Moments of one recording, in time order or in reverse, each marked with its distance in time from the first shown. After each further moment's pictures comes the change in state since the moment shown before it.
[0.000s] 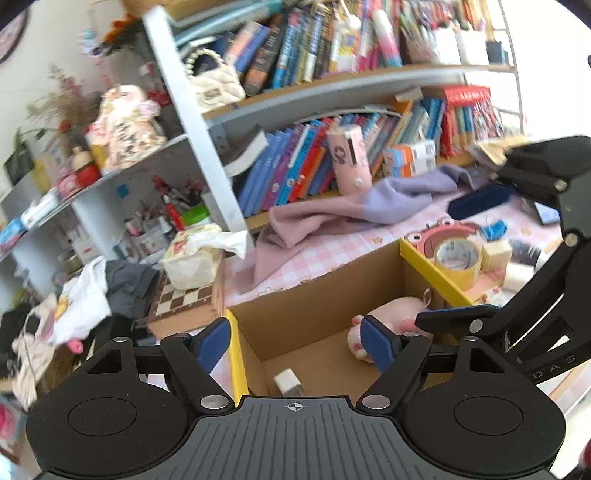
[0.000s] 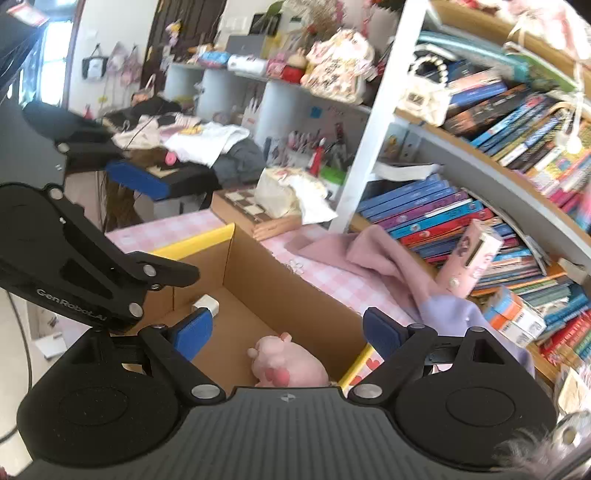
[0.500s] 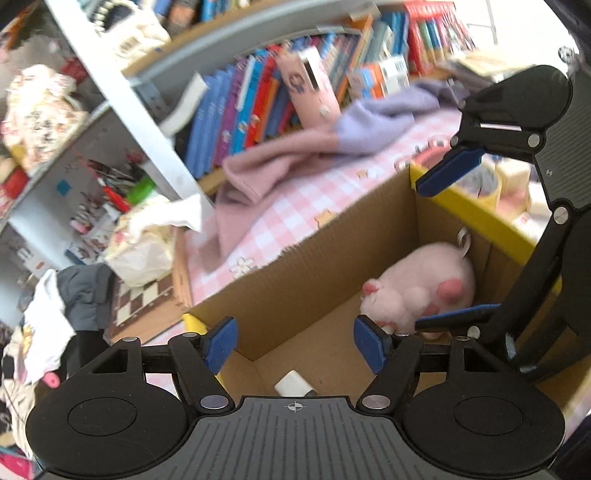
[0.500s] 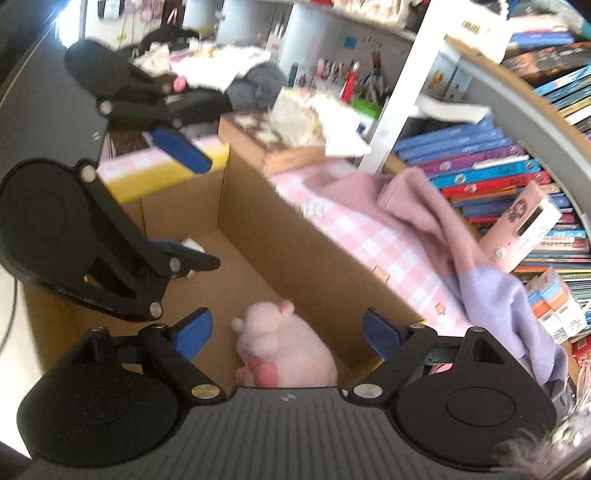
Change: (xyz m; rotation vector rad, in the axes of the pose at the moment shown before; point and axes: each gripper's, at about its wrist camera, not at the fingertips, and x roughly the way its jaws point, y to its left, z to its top) left arm 0.105 -0.001 0.006 0.211 0.173 -0.084; right arm 0.103 -0.017 -0.001 -0.072 0.204 0.099
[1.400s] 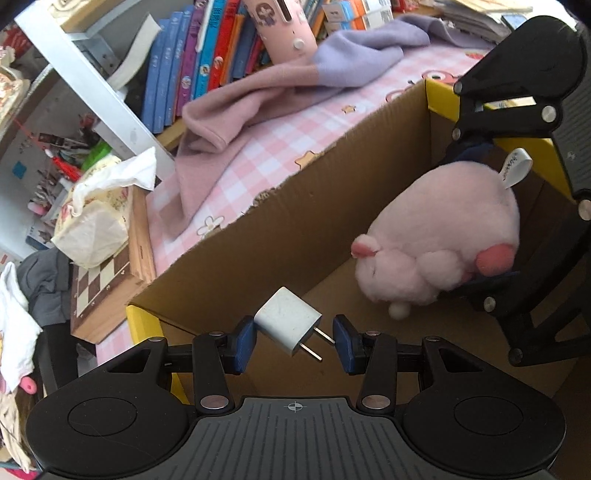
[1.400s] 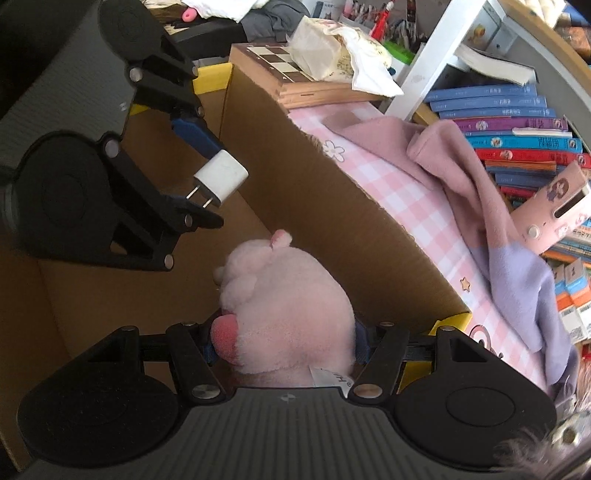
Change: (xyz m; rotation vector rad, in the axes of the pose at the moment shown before) left arm 0.087 -0.002 -0.005 0.108 0.186 -0.087; right arm 0.067 0.000 -0.003 -0.104 0.224 0.025
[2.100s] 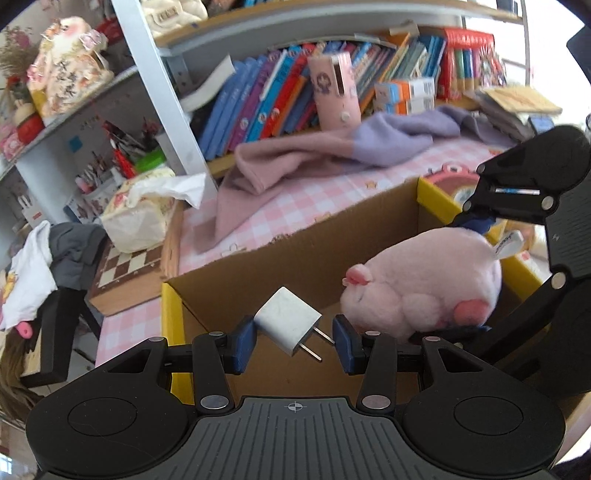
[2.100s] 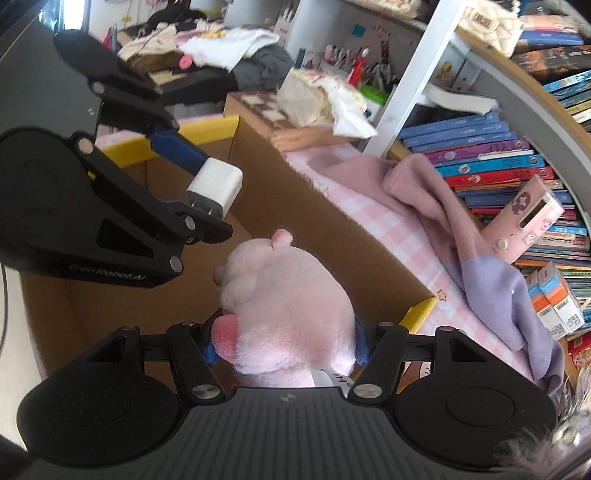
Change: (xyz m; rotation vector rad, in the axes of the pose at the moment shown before) left arm -0.058 -0.011 -0.016 -0.266 -0.180 0.045; right arm -0.043 0.007 -0.021 0.046 -0.134 -0.028
